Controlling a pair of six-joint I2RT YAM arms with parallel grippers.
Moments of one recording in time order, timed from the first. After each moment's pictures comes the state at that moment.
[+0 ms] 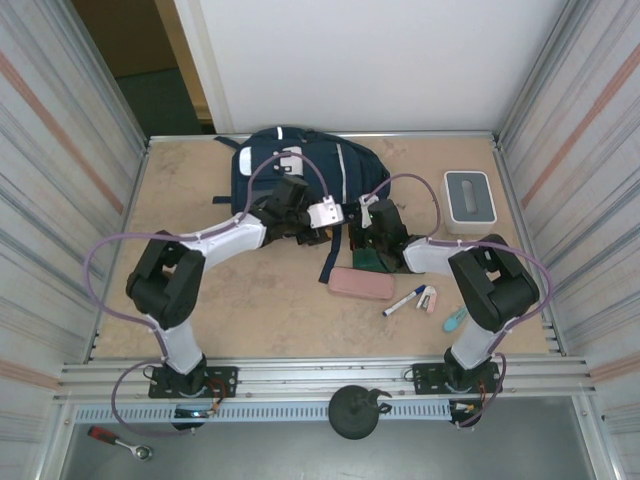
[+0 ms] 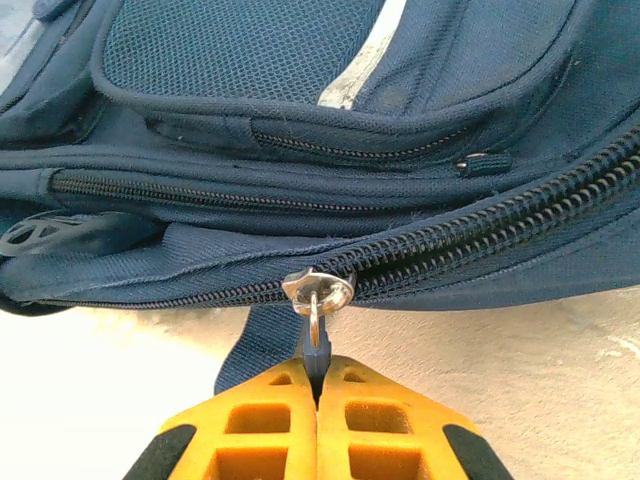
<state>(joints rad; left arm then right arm) -0.61 1.80 1.21 -0.15 0.24 0.77 0.53 1.69 0.78 0.29 -0.05 0.29</state>
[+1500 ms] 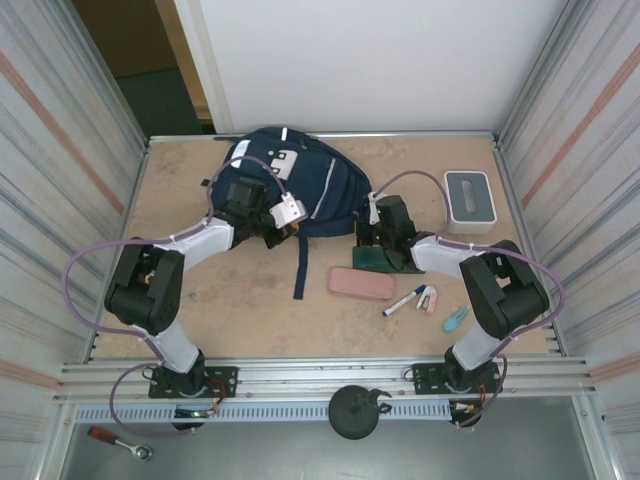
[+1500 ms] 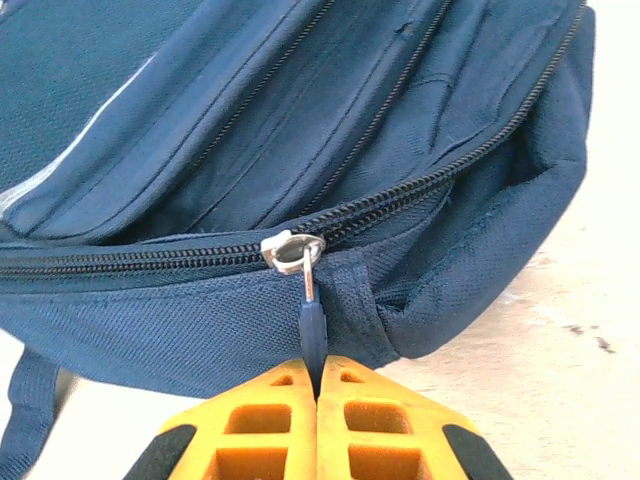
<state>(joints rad) -0.38 1.69 1.01 -0.14 0.42 0.71 0.49 1.63 0.79 0.19 -0.05 0.30</state>
